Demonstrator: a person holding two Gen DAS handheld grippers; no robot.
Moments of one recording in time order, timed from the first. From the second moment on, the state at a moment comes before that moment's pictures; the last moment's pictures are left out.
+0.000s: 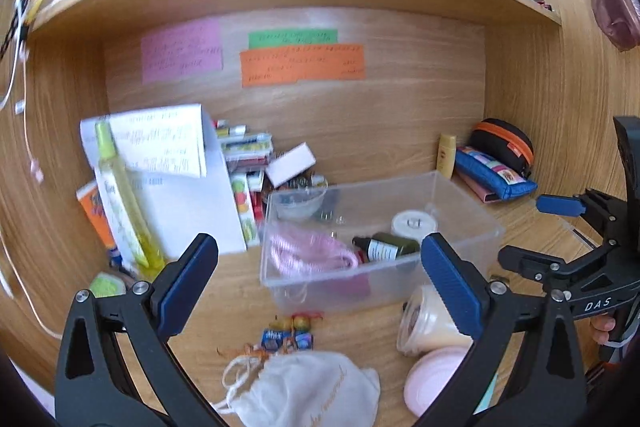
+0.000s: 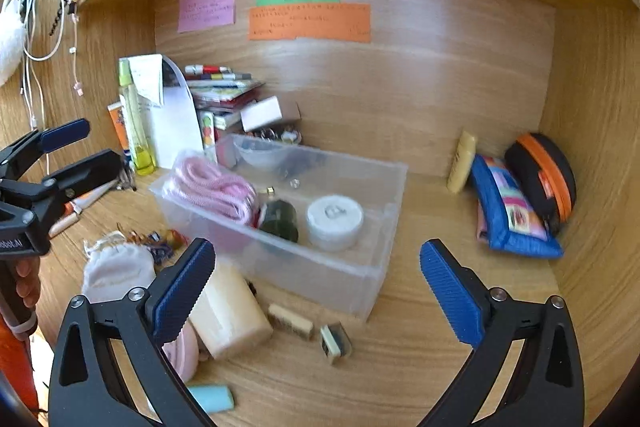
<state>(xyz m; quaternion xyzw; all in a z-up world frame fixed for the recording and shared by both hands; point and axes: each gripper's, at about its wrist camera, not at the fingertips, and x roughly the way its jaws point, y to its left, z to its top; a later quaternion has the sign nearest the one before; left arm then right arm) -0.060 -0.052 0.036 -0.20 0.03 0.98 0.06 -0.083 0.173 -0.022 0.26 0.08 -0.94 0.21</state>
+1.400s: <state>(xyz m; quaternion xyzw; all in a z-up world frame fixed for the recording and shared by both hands) -0.073 -0.065 -0.073 -0.43 0.03 0.90 0.06 -0.121 0.198 -0.099 0.42 0.04 -0.87 0.25</state>
